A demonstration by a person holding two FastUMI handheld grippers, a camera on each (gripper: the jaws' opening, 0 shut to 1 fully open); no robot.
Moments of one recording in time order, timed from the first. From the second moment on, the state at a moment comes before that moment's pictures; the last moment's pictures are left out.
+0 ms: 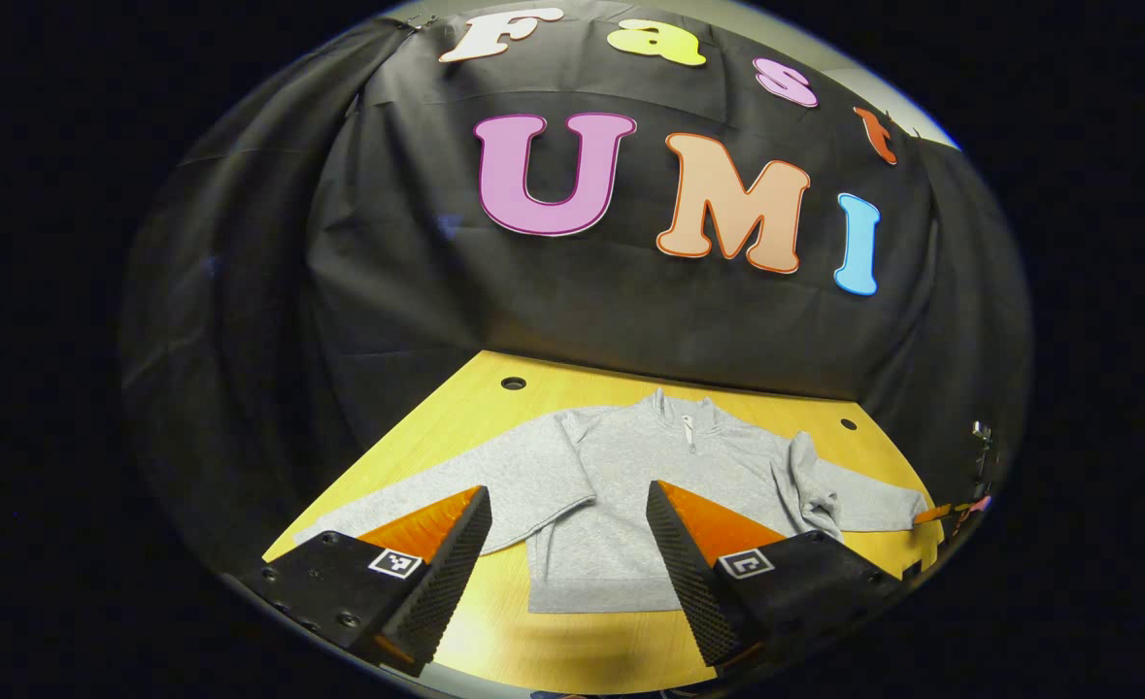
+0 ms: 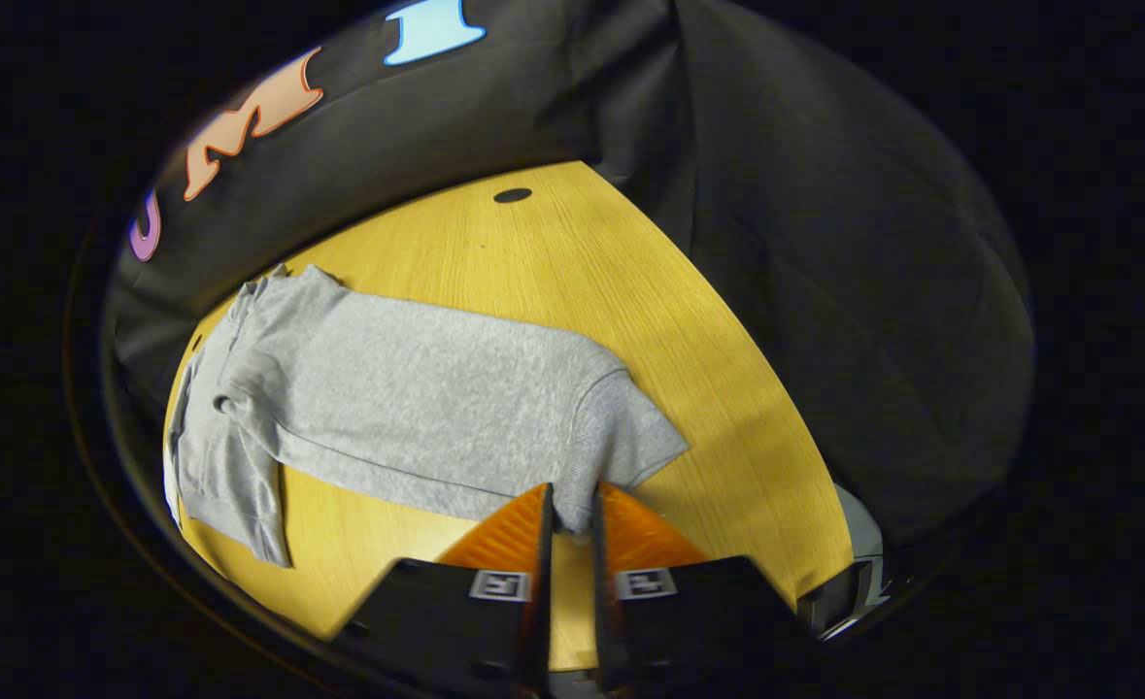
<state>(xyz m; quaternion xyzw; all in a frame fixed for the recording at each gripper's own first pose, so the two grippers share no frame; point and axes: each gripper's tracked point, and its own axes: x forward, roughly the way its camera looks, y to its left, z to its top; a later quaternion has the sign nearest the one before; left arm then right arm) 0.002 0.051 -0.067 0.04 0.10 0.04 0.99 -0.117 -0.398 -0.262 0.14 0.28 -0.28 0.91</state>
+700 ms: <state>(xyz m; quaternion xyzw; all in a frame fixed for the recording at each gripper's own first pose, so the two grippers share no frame) -0.003 0.073 -0.066 0.03 0.09 0.01 1.00 -0.096 -0.292 -0.160 0.16 0.16 -0.25 0.94</state>
